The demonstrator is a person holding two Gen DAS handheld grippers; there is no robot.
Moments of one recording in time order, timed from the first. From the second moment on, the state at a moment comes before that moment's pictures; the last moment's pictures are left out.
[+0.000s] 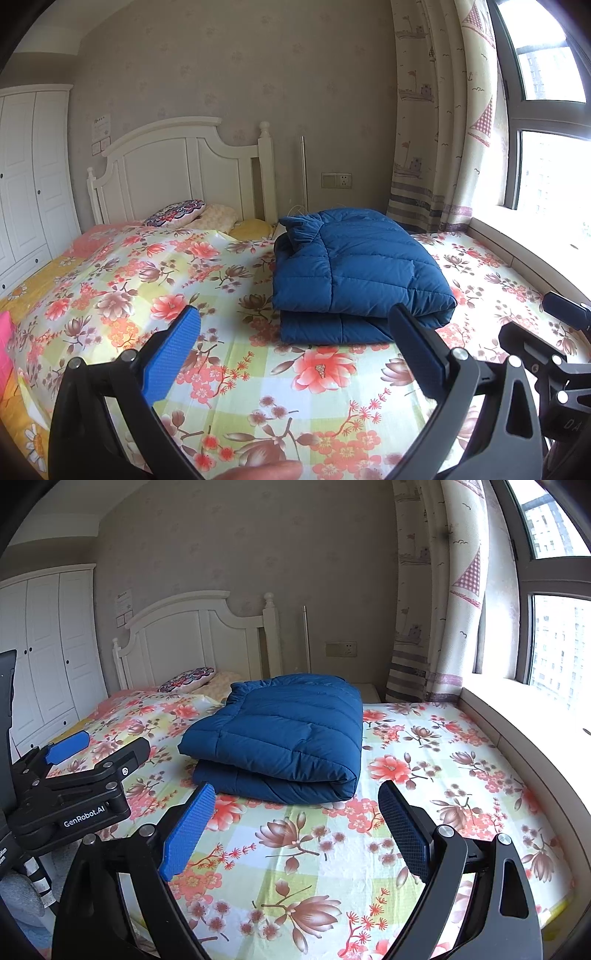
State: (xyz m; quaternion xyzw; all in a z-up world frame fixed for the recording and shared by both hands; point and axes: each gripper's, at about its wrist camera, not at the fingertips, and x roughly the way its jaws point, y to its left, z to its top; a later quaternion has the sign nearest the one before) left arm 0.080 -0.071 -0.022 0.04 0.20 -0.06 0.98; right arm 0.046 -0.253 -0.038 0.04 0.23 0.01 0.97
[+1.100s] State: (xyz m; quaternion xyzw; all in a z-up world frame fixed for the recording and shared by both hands) left arm 0.079 -0.069 -0.024 0.04 0.20 -0.06 0.98; right arm 0.047 -0.255 -0.041 0.05 0.24 0.02 0.97
